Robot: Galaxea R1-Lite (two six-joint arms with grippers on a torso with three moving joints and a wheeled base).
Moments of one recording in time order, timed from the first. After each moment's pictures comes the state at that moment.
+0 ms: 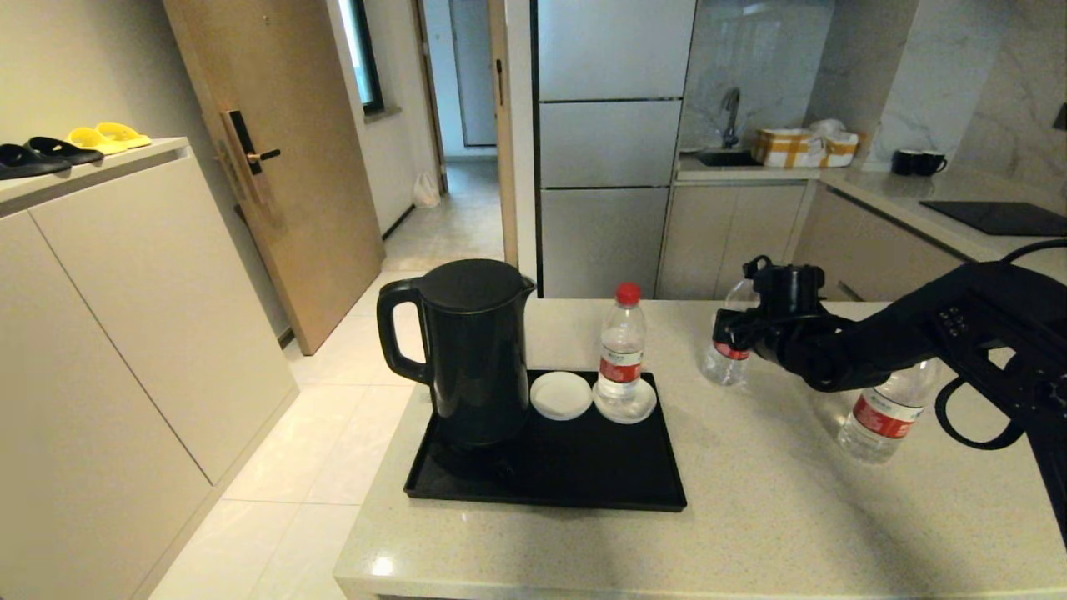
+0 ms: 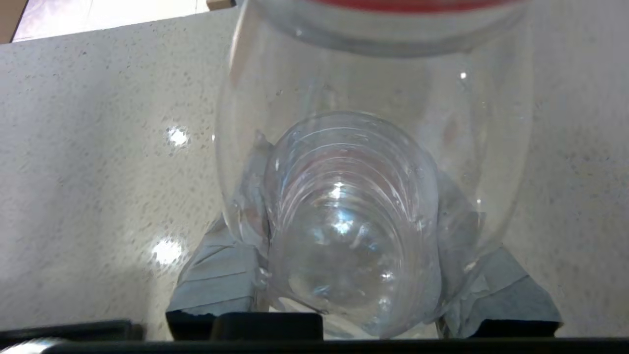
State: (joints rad) left arm 0.00 0.00 -0.02 0.06 0.00 0.01; right arm 0.13 2.39 -1.43 -0.56 -0.20 0.17
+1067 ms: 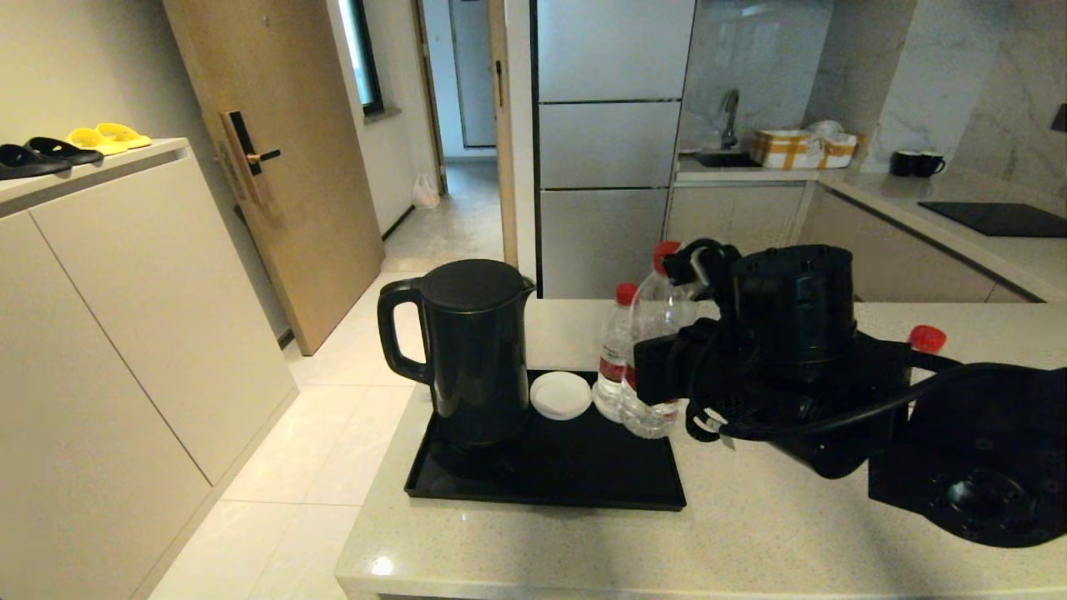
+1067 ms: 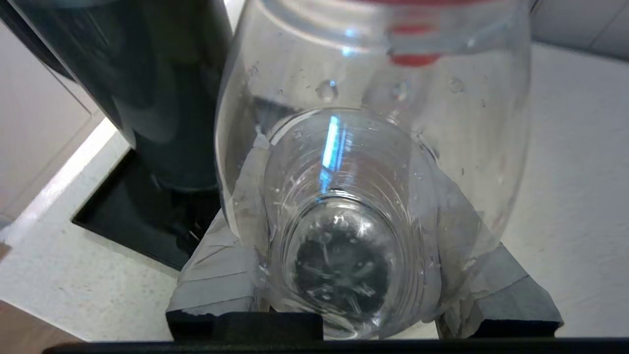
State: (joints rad) left arm 0.00 0.00 -0.02 0.06 0.00 0.01; right arm 0.73 1.79 -0.93 -0.52 -0.39 0.11
